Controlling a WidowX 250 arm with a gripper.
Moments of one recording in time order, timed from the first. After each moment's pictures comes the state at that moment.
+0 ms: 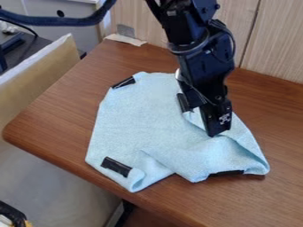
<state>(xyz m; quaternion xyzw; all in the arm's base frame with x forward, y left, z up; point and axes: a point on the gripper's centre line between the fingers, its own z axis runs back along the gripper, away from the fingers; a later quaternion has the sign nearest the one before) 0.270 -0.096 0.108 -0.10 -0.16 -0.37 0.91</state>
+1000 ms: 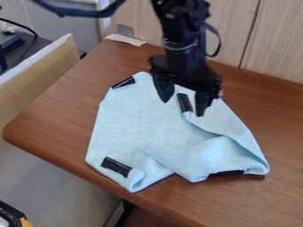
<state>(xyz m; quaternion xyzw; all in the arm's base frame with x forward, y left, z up) 0.311 -0.056 0.082 -0.03 -0.12 -0.05 0.99</state>
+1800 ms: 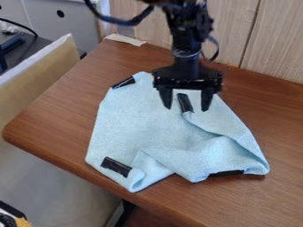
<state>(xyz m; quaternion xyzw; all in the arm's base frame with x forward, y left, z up) 0.351 -0.037 0.036 -0.04 -0.10 0.15 0.98</state>
